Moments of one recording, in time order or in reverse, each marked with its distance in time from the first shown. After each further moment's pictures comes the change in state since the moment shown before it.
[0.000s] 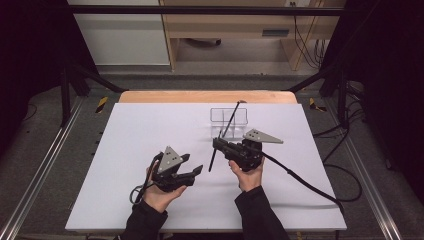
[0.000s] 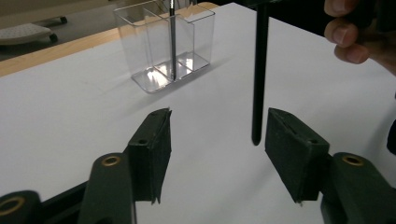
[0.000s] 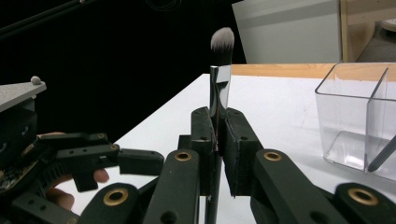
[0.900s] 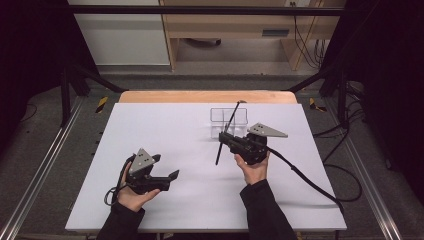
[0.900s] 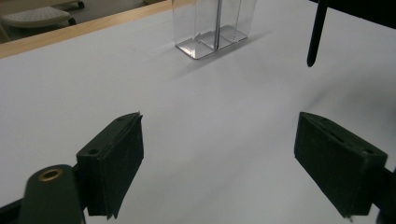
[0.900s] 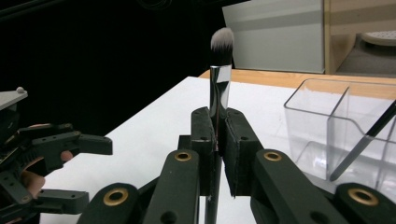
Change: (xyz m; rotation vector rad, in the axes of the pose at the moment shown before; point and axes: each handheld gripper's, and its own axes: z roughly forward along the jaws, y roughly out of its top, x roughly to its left) left arm 0.048 -0.032 -0.032 0.046 0.035 -0.033; right arm -0.016 0.013 -0.002 -0.003 -0.045 -0.055
